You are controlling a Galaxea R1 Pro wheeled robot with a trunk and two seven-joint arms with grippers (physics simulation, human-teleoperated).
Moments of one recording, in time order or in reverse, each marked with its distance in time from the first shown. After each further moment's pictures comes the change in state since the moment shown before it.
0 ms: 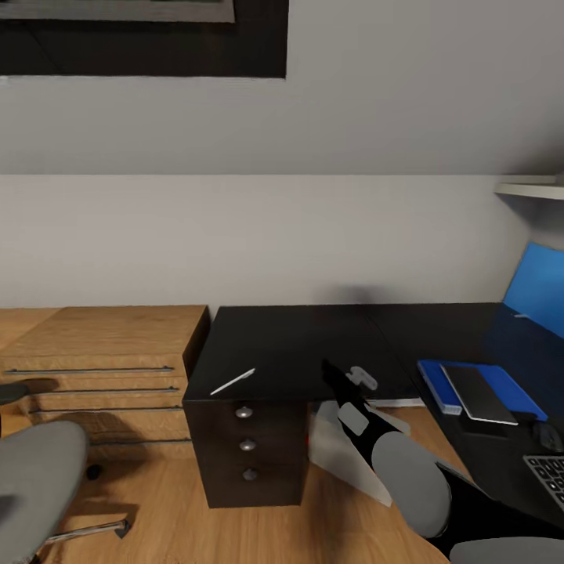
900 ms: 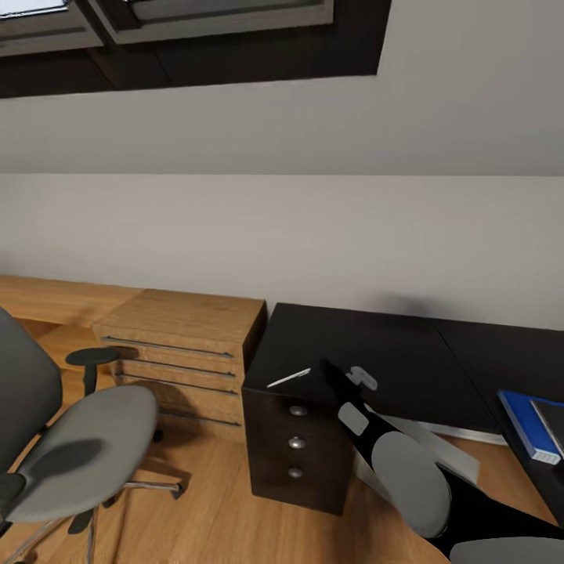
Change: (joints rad) left arm 0.000 -0.014 0.000 0.146 0.212 0.005 -0.284; right arm 0.000 0.000 0.000 0.000 0.000 0.001 -0.001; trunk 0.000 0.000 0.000
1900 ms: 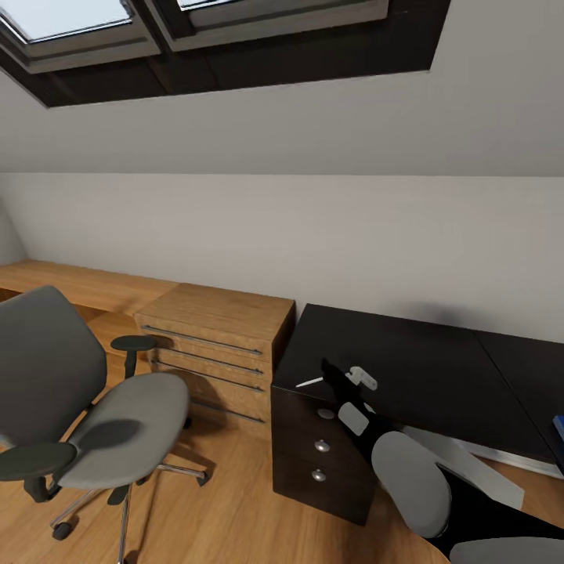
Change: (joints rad) left arm 0.000 -0.002 -0.001 0.001 0.002 0.000 -0.002; right arm 0.000 0.000 0.001 -0.002 0.001 0.007 0.003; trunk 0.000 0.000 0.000
